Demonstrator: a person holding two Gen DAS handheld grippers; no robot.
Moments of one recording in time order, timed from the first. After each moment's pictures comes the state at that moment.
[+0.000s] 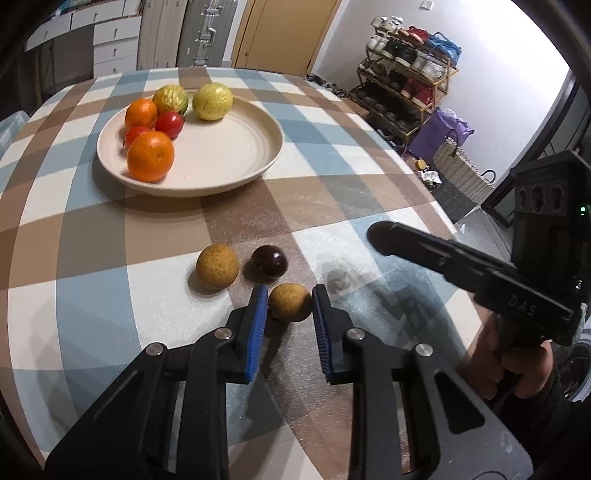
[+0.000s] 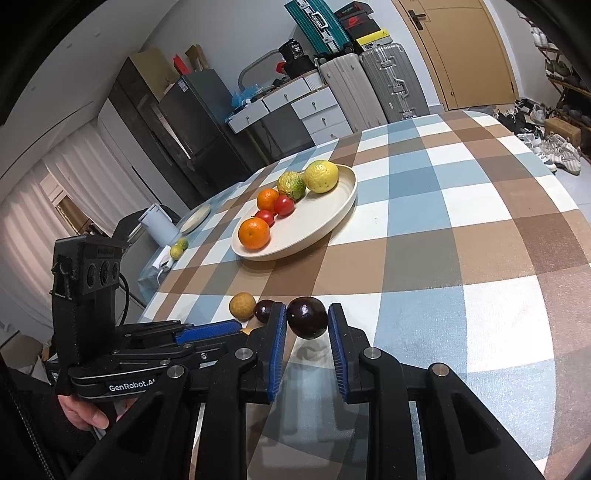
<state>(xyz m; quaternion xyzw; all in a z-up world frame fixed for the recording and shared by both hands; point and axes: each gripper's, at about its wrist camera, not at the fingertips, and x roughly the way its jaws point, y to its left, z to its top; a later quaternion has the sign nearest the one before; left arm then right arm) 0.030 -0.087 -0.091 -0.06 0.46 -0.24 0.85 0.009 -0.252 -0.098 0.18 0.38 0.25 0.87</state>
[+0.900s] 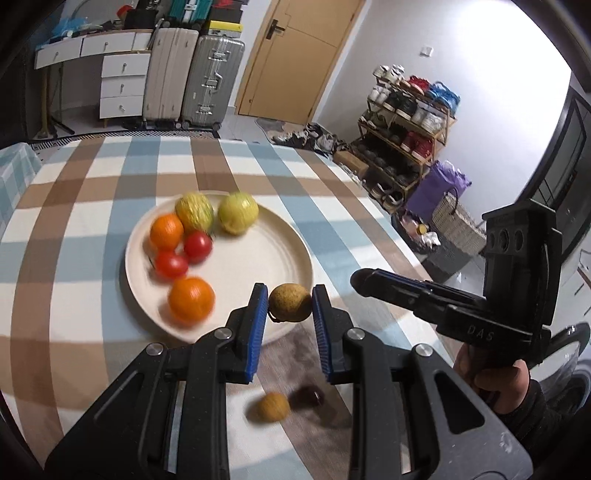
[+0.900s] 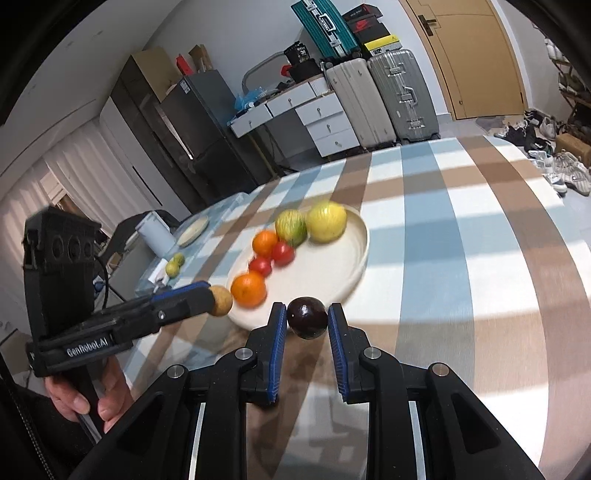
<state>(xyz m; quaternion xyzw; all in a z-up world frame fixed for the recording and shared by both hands) 0.116 -0.050 -0.026 -0.10 0.38 -0.23 0.89 0.087 -0.241 -0.069 0.17 0.37 0.26 0.87</state>
